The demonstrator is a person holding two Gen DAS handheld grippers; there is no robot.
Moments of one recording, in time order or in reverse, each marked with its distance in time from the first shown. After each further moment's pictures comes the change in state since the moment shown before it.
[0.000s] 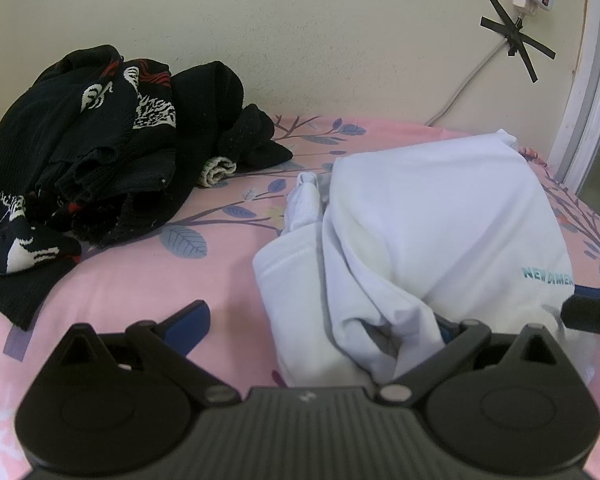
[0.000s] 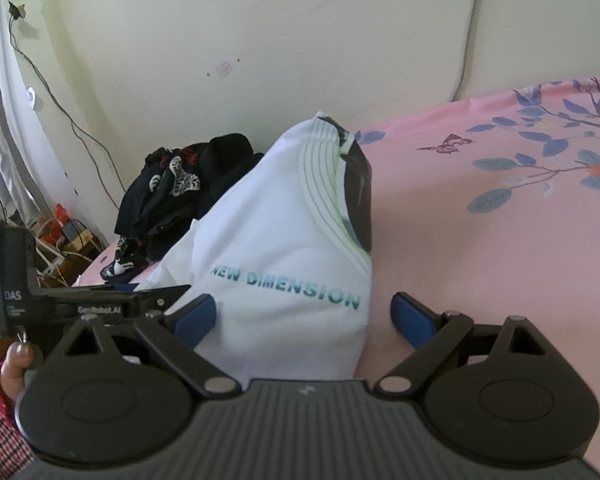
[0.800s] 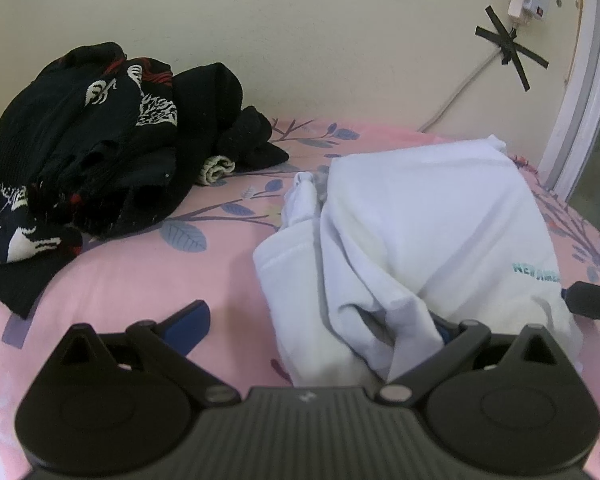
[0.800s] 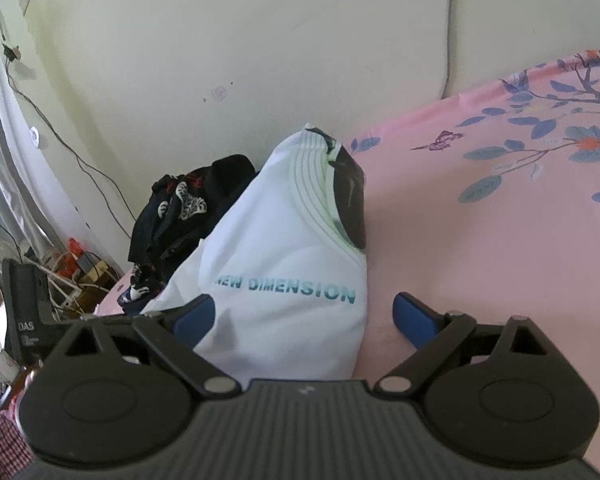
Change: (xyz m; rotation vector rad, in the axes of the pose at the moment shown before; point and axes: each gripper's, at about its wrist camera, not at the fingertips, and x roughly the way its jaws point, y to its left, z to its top) left arm -0.008 0.005 -0.005 -0.023 -0.020 -0.038; right arm -0.007 -0.014 -0.005 0.100 -0.050 0.053
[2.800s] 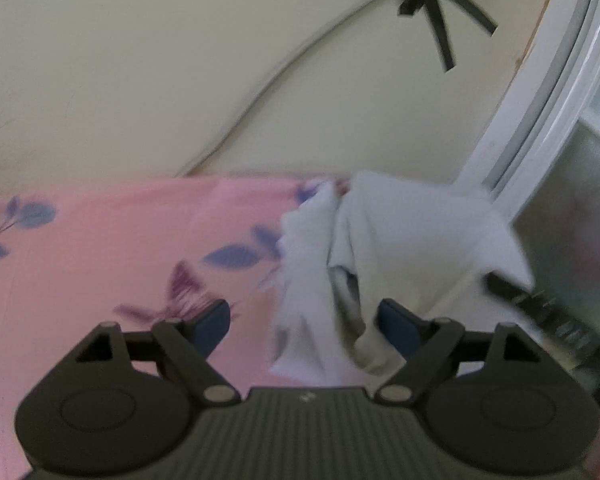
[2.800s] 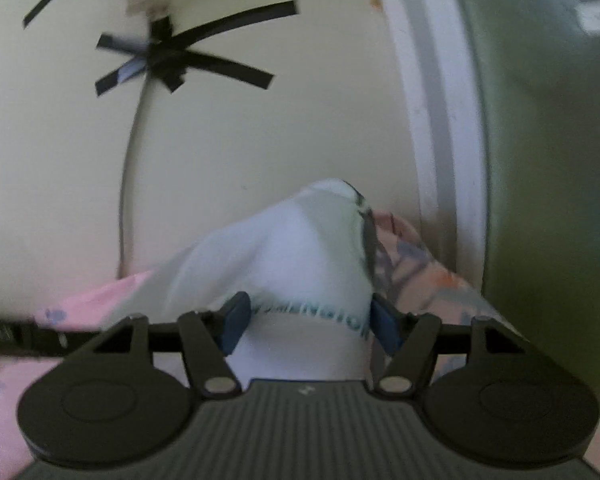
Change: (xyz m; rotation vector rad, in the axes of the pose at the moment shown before) left arm 0.229 -0.218 0.156 0.067 0.125 -0.292; right arm -0.013 -0.187 0.153 -0.006 -0.274 -0.620
